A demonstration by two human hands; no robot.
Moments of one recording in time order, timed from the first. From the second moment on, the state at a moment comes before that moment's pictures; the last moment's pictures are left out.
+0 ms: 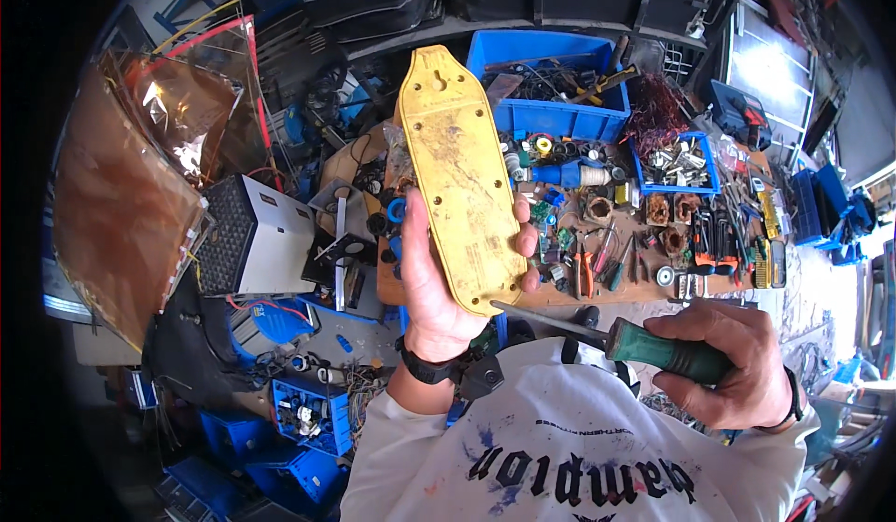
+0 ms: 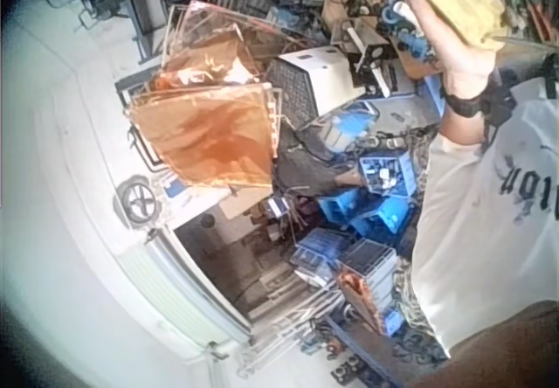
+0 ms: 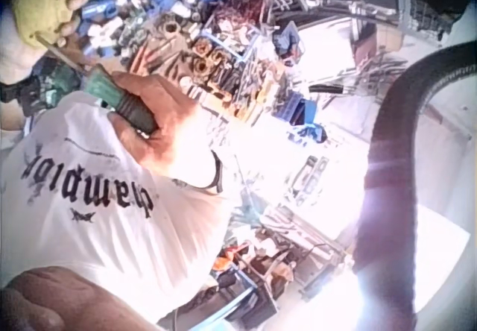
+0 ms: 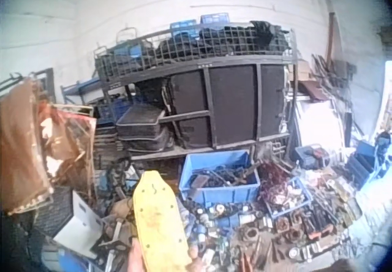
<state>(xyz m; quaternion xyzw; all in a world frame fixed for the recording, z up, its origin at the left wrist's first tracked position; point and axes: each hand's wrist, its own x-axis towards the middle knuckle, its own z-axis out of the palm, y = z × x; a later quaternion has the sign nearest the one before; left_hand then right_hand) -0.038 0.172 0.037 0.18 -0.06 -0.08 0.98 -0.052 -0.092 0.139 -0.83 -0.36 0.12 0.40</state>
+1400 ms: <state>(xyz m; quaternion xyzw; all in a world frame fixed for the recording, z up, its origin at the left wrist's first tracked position) -0.072 0.178 0.042 0.27 -0.05 0.00 0.96 -0.070 -0.083 0.127 -0.81 -0.37 0.14 0.43</state>
